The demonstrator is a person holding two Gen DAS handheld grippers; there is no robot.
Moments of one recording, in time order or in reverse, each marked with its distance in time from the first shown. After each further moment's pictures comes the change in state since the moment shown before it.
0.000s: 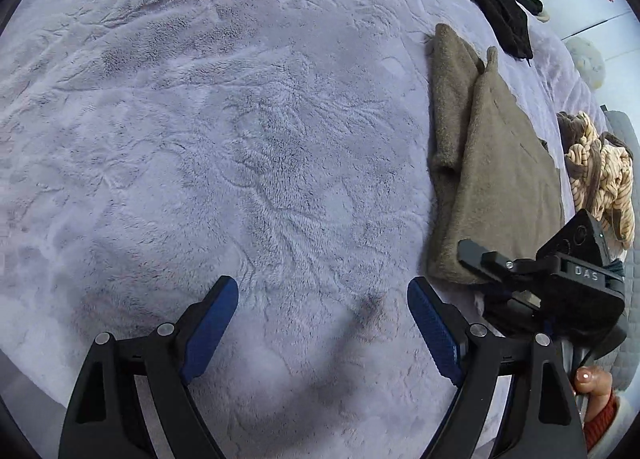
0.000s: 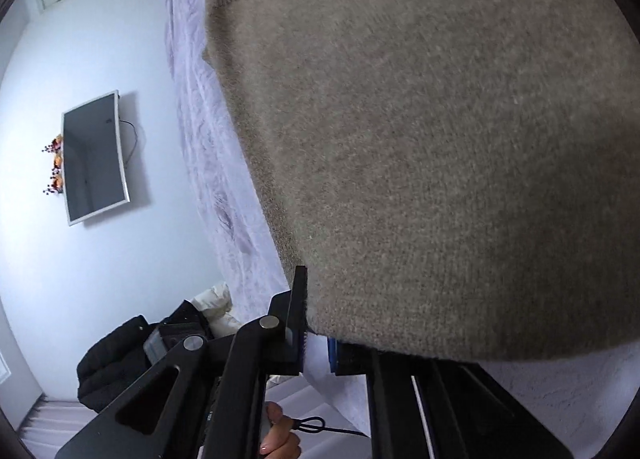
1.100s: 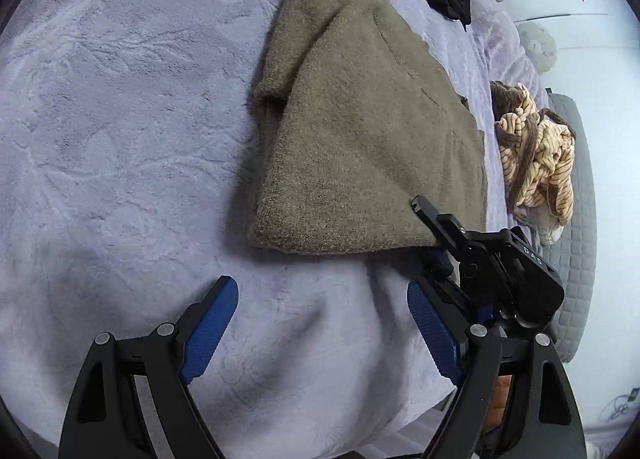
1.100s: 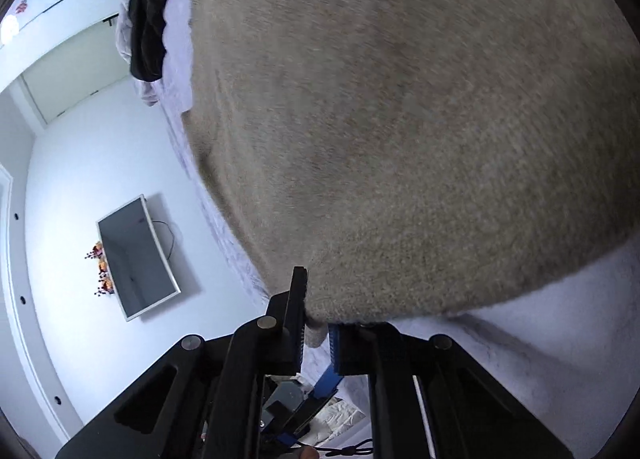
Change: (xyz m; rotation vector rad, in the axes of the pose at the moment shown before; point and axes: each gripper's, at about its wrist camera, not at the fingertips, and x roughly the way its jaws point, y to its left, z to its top) left arm 0.041 -0.107 -0.007 -0.017 0.151 -0.296; right arm -0.085 -0.059 0.002 0.244 -0.246 0.258
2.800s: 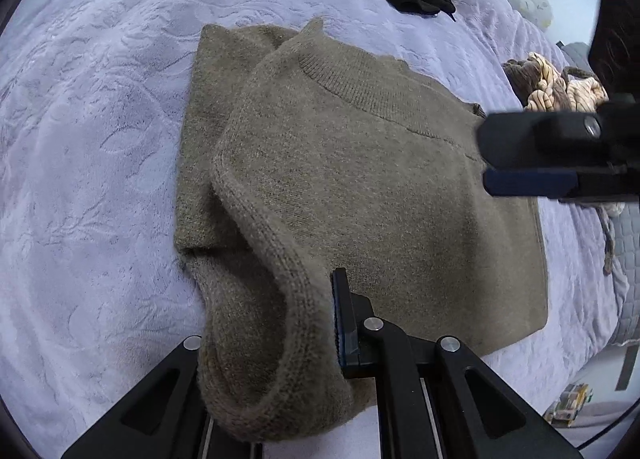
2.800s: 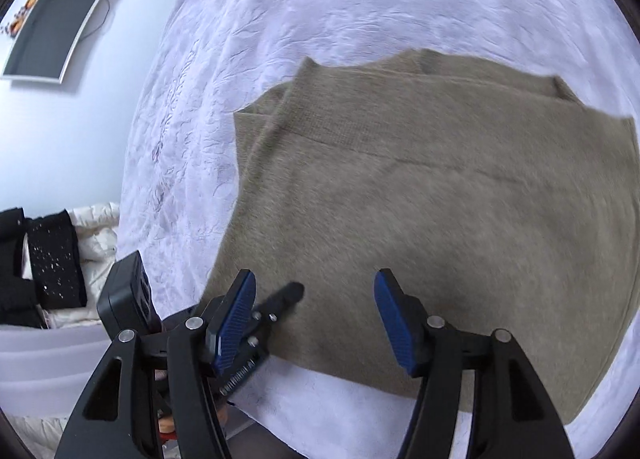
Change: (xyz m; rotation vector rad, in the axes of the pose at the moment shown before) left arm 0.044 -0.078 0.058 0.307 -0.166 0.315; right arm 0.043 0.191 0.037 -0.824 0.349 -0.718
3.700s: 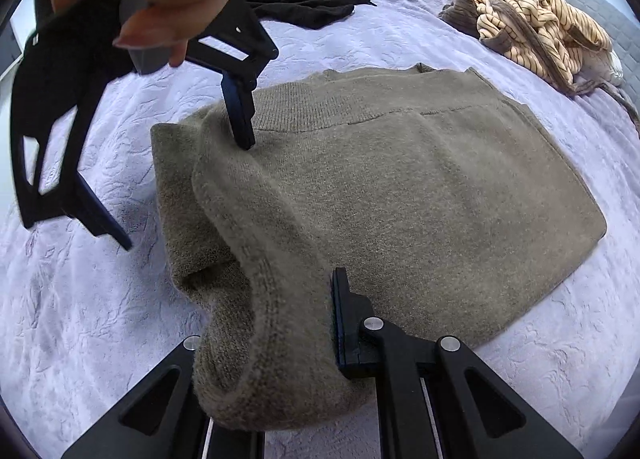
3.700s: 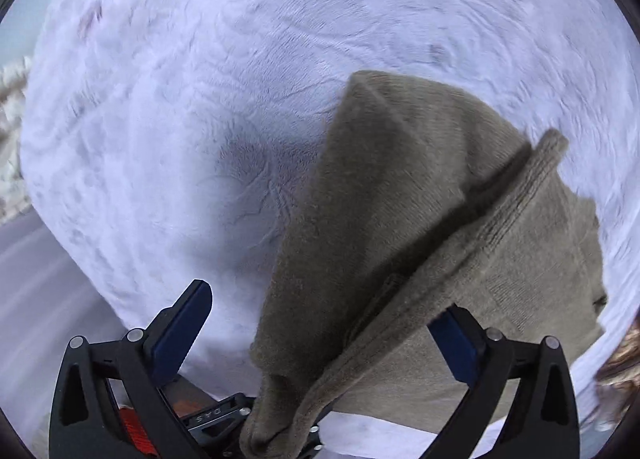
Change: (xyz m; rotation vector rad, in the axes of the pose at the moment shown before) left arm -0.001 -0.057 -0.029 0.432 -0.161 0.205; right arm 0.163 0.123 0.093 -0.336 0.541 -0.459
